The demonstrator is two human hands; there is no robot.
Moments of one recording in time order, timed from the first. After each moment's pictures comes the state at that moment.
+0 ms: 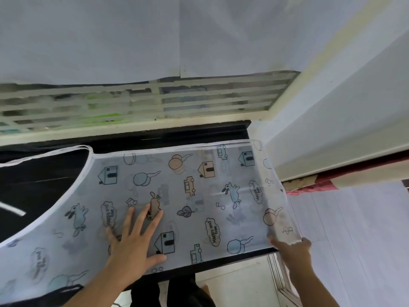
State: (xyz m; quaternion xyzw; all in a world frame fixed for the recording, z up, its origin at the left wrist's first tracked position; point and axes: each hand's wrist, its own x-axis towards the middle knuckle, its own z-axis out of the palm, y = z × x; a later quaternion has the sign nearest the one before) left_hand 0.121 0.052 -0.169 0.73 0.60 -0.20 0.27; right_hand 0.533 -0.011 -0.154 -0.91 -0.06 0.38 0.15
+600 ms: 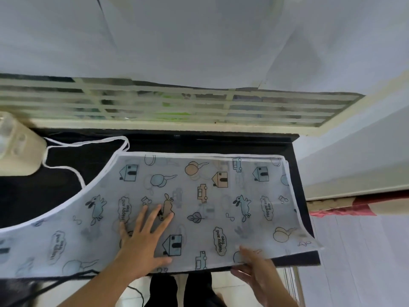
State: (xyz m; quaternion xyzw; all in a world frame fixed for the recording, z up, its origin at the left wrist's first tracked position) left_hand 0.006 0.030 -0.154 0.71 0.60 -0.21 0.31; right_hand 0.334 -0.013 -0.137 -0.72 0.02 0.65 0.25
